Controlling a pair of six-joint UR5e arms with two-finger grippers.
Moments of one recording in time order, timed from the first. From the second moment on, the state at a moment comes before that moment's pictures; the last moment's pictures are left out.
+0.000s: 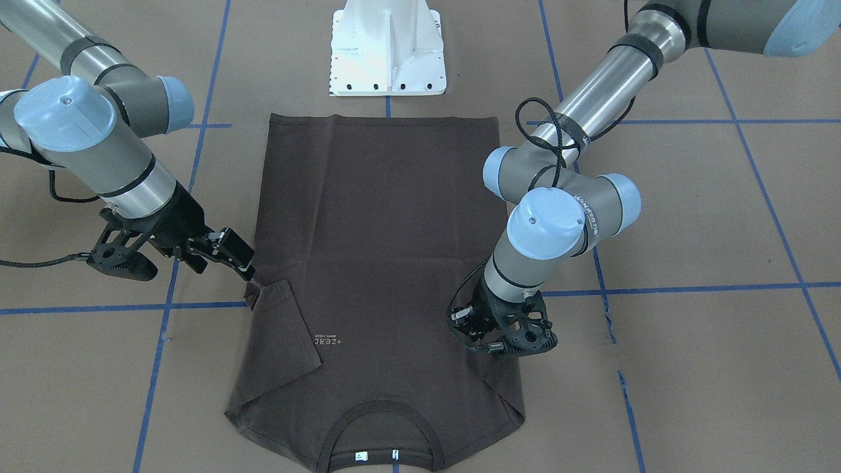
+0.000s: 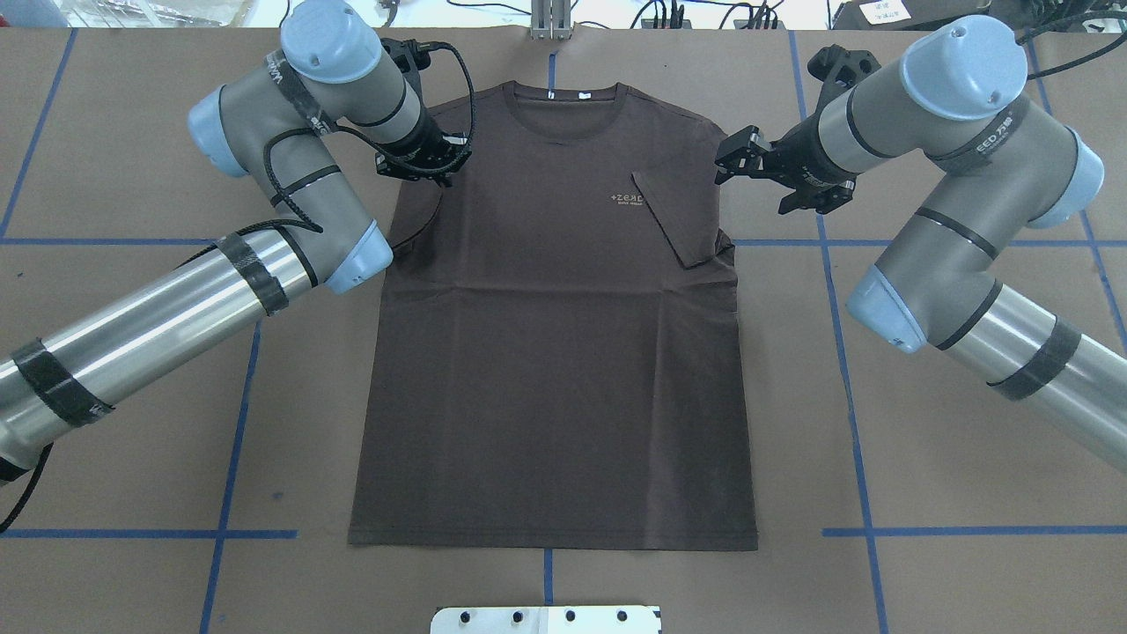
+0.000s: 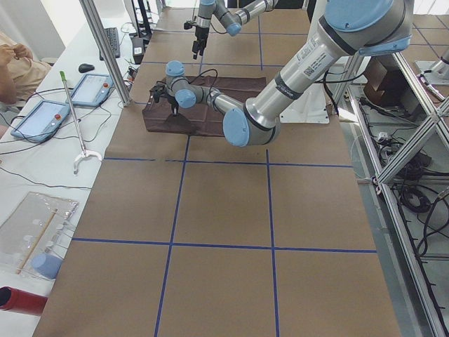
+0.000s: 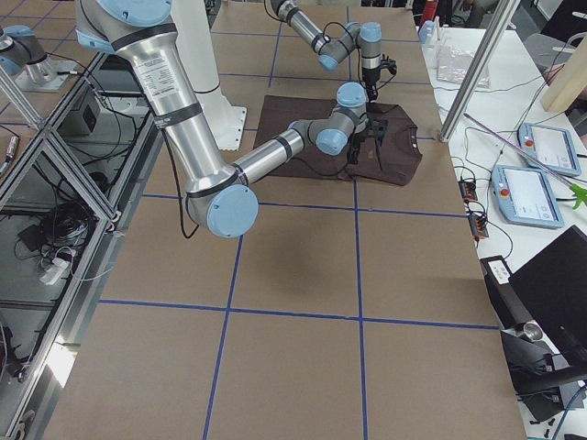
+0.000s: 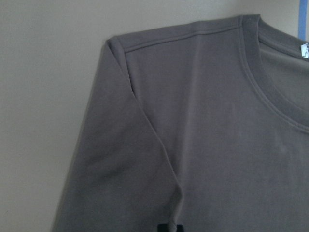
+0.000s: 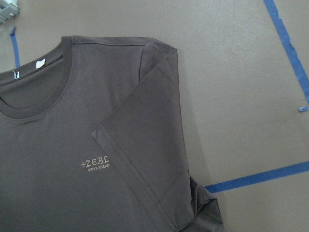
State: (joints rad) left arm -0.80 -2.49 -1.00 -2.10 -2.00 -1.23; right arm 0.87 -1.12 1.62 -1.11 2.07 1.39
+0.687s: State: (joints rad) left arm -0.74 -2.34 -1.30 -2.14 -2.00 -1.27; right arm 0.67 -1.23 1.81 -1.11 1.96 1.62
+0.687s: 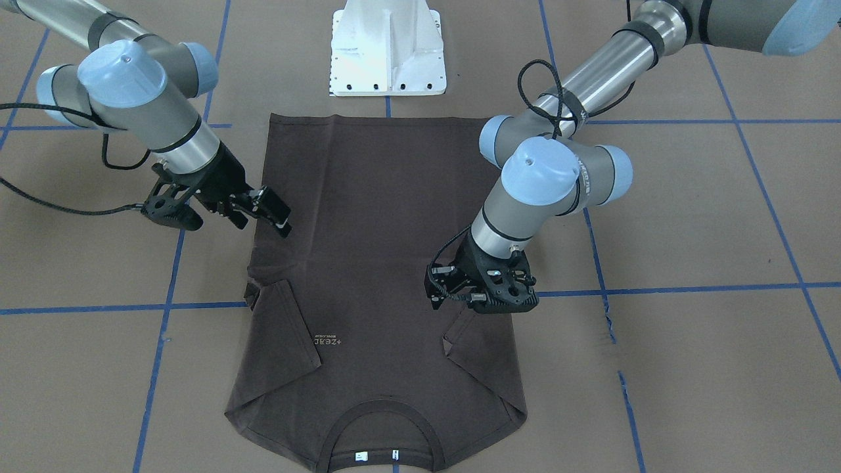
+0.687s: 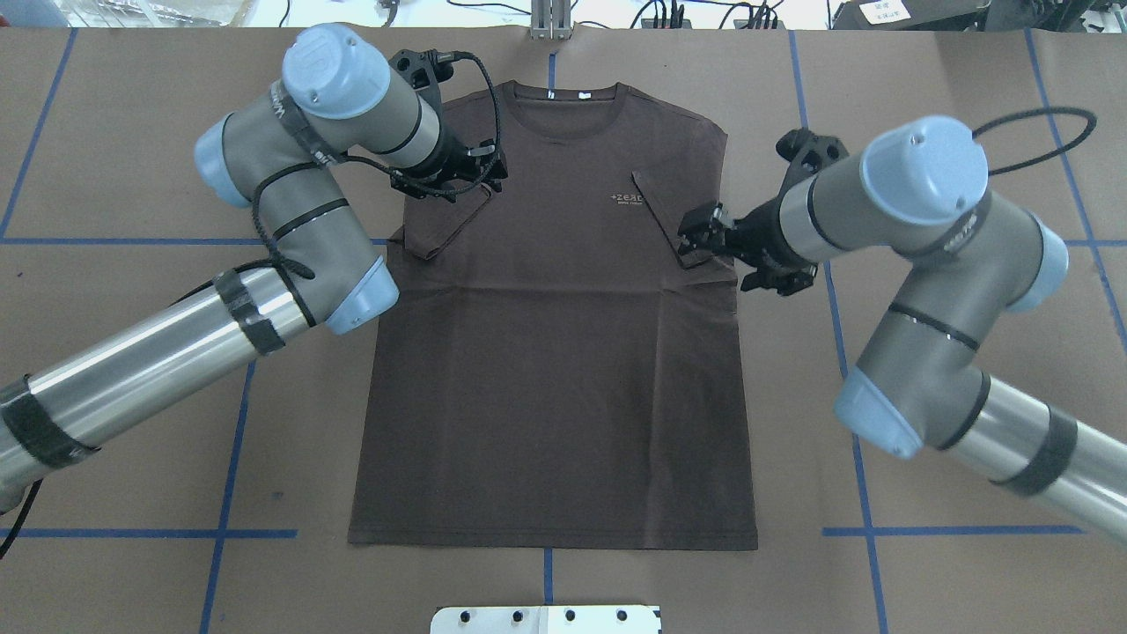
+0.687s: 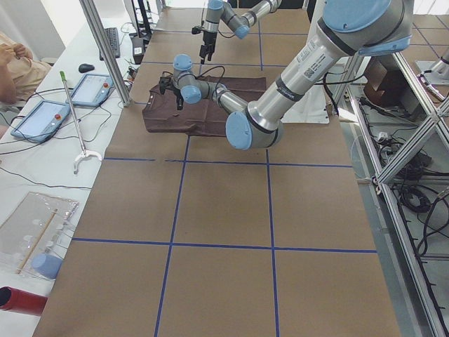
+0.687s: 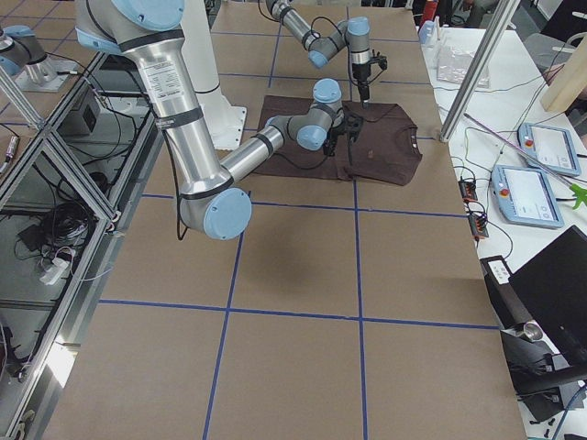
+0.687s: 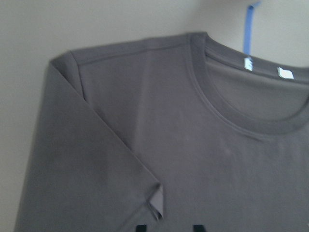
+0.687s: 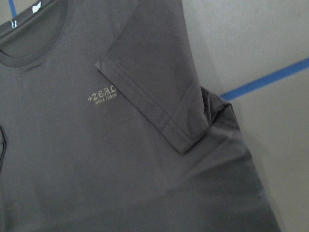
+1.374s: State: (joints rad) left arm -0.70 -2.13 -1.58 -2.14 -2.02 -1.35; right arm 0.17 -1.46 2.12 -1.35 1.48 1.99
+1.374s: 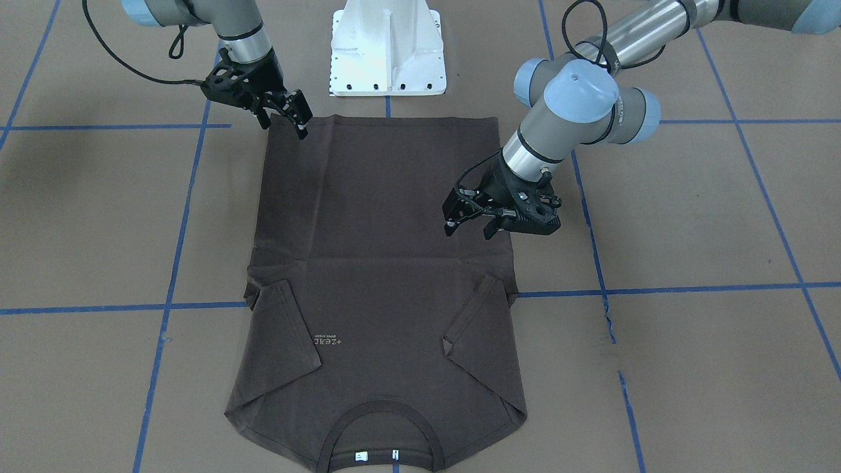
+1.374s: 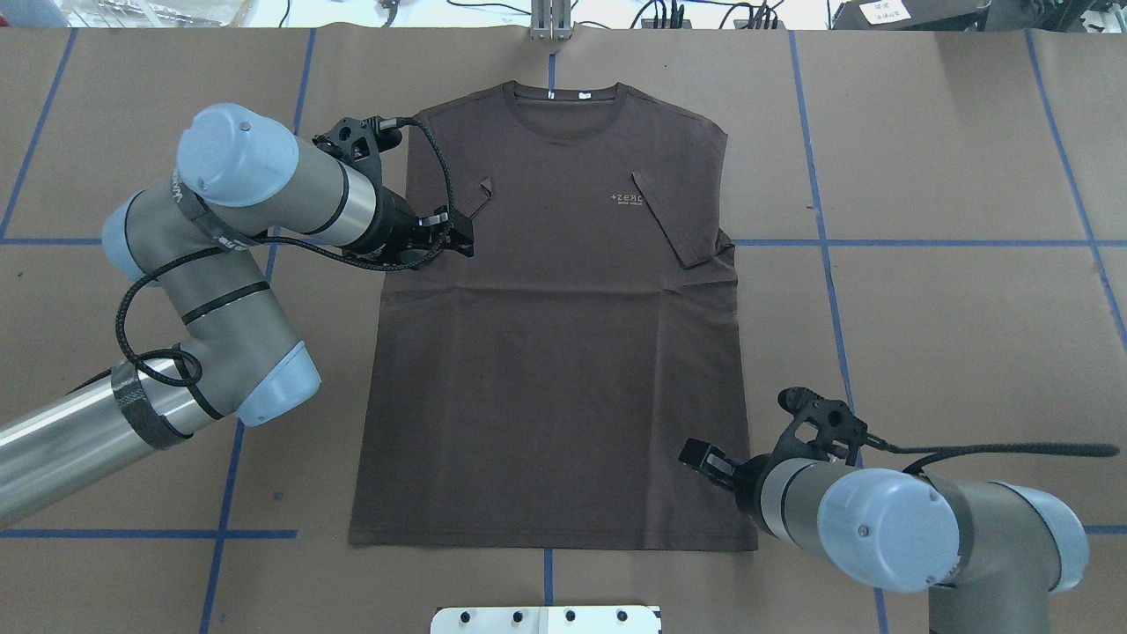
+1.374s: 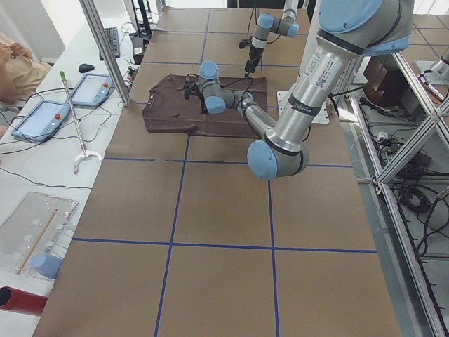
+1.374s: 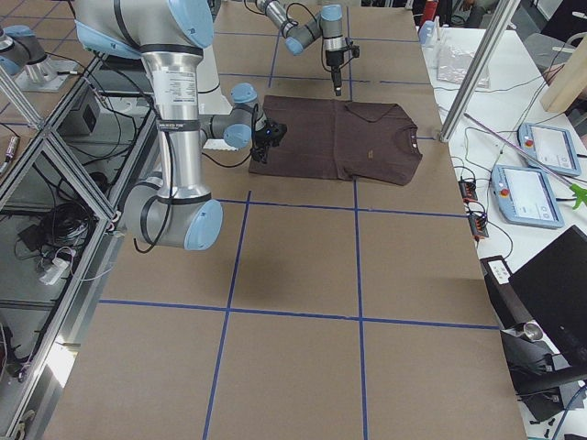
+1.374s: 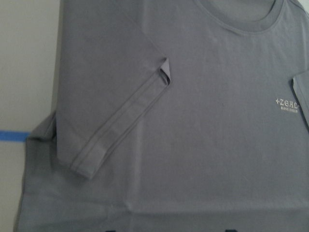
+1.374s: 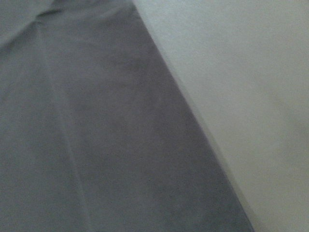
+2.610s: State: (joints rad) left arm -0.69 -2.13 -1.60 -2.13 -1.97 -1.36; right arm 0.07 -1.47 2.09 -1.45 1.45 2.15
